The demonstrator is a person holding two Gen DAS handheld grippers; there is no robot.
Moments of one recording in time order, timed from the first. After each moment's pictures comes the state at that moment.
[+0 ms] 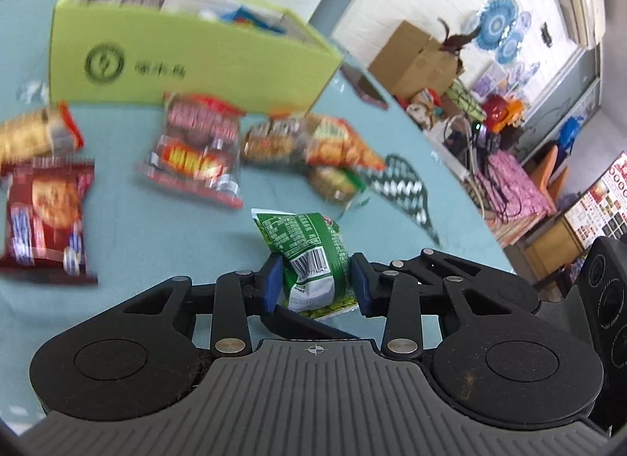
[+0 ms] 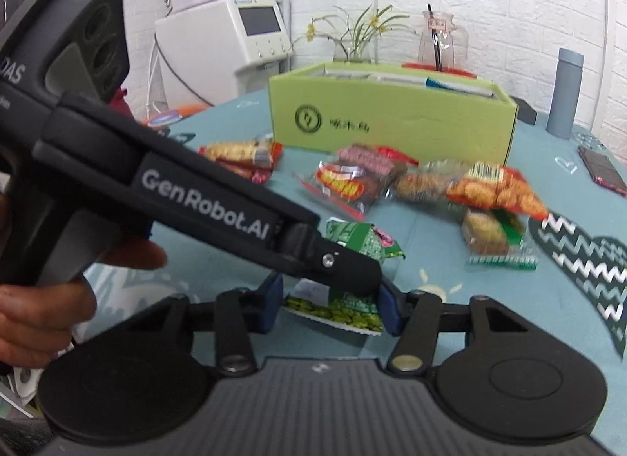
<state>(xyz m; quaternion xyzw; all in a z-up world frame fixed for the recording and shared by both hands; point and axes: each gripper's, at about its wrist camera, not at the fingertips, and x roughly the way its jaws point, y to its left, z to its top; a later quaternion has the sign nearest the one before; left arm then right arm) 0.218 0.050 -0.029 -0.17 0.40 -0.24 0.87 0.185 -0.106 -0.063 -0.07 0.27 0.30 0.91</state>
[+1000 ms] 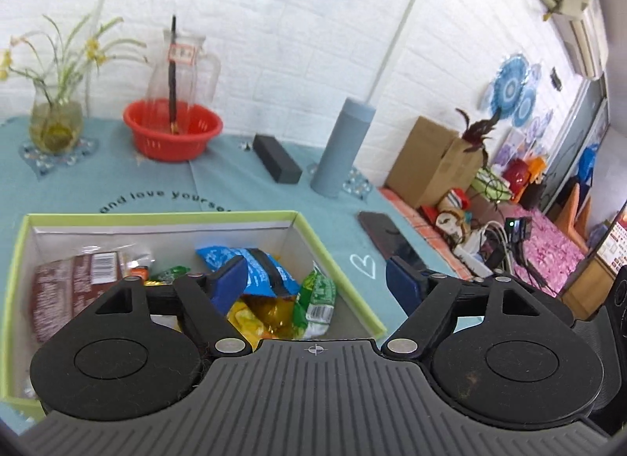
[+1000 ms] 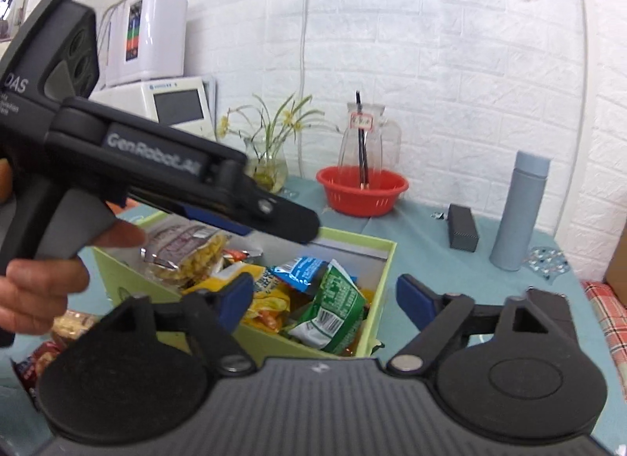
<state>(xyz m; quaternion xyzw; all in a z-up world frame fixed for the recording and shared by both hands) 0.393 0.047 0.059 -0.12 0.28 -0.21 0.93 0.357 -0.157 0.010 -0.07 0.16 0.26 0.95</state>
